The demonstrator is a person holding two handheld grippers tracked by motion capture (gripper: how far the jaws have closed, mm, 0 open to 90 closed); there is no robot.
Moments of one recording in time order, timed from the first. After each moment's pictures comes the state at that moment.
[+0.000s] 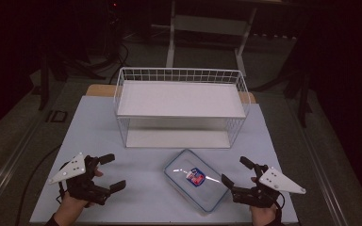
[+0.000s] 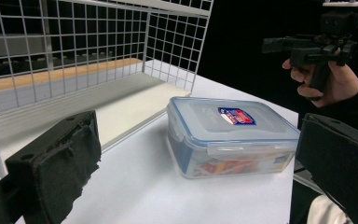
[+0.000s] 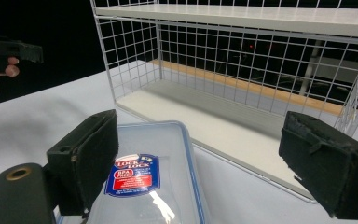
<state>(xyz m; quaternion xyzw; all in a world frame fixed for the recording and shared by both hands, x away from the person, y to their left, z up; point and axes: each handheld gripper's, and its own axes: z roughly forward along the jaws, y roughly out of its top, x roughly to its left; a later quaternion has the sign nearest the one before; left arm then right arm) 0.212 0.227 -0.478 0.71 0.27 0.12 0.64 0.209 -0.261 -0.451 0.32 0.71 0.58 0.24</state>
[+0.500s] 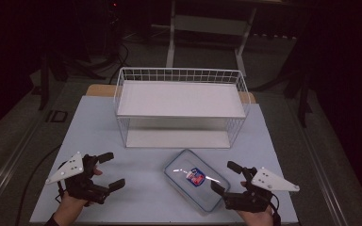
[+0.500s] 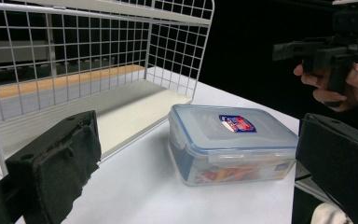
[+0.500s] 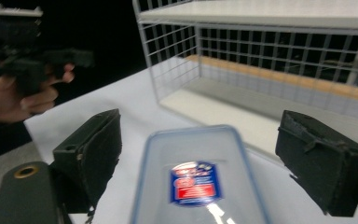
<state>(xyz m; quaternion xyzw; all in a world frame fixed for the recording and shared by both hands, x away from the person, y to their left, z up) 0.212 0.229 -0.474 0.71 0.27 0.13 0.64 0.196 -0.235 -0.434 0.31 0.73 0.59 0.16</state>
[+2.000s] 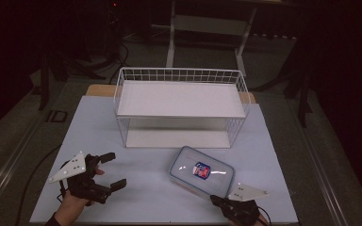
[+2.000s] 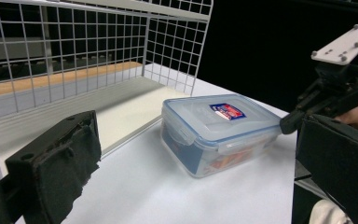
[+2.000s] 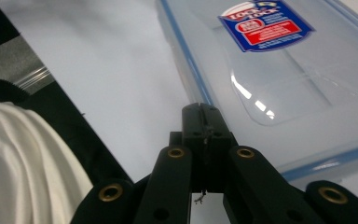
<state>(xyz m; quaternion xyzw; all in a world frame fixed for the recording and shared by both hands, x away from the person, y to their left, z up) 0.215 0.226 -0.477 0.71 0.27 0.12 0.64 0.182 -0.226 -0.490 0.33 0.84 0.41 0.11</state>
